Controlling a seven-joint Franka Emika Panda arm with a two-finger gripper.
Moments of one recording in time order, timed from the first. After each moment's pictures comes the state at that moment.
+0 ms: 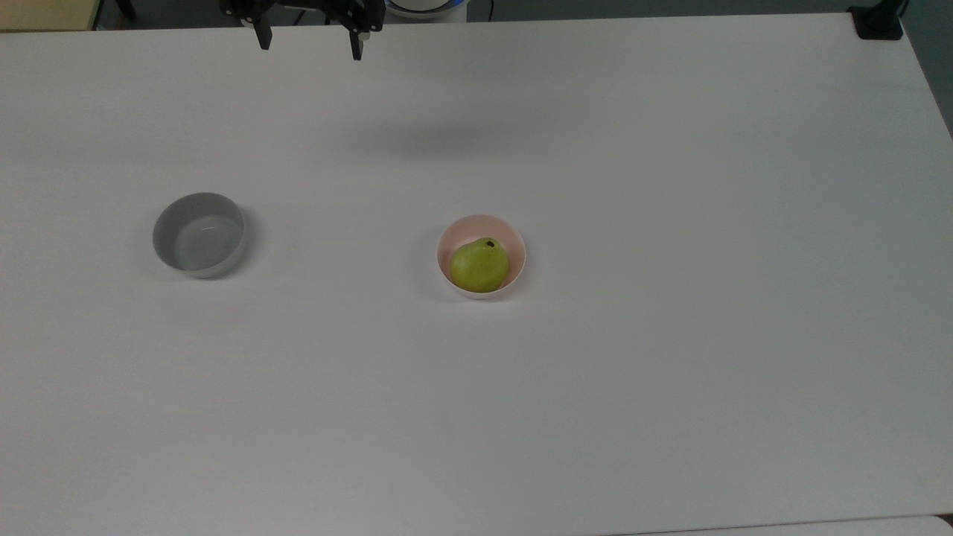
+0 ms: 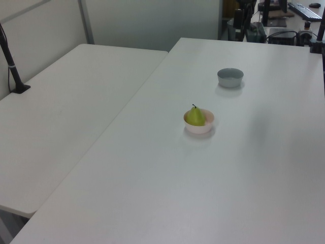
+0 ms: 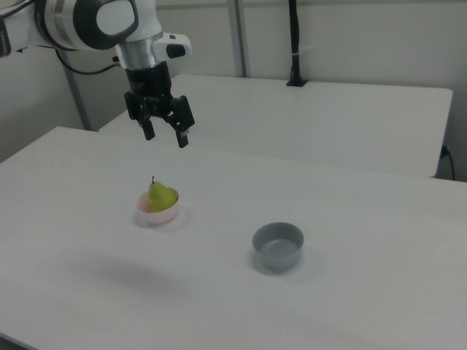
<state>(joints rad) 0.04 0.04 -0.12 -1.58 -0.04 1.64 0.00</state>
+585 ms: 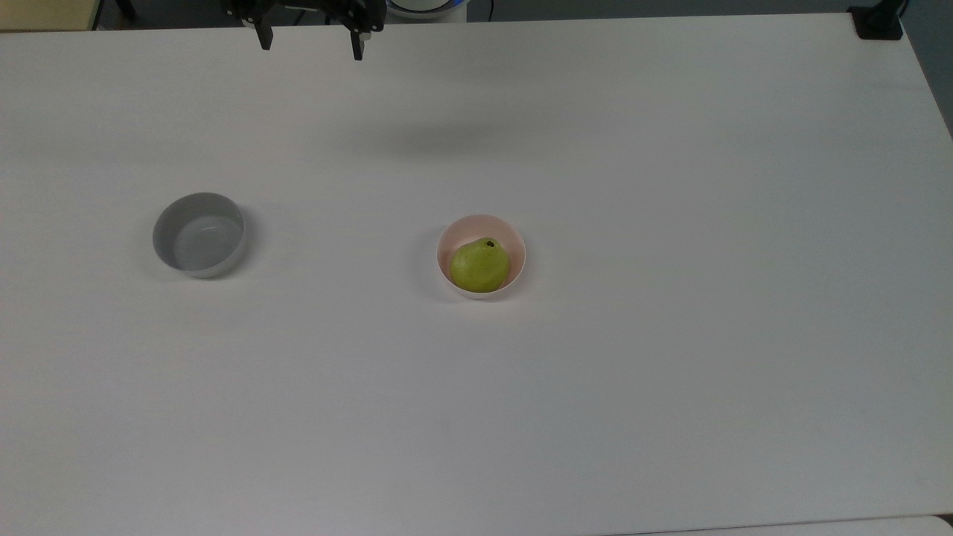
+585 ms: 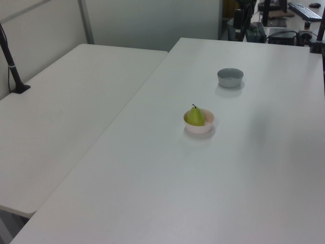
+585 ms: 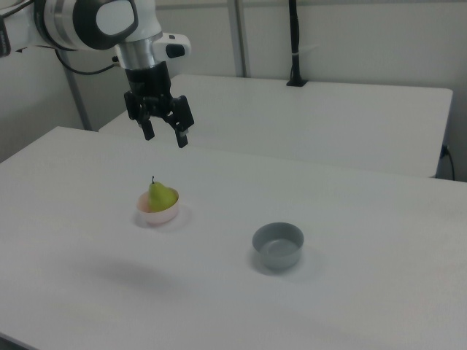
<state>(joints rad) 0.04 0.04 -0.12 -1.58 -0.04 1.64 0.00</state>
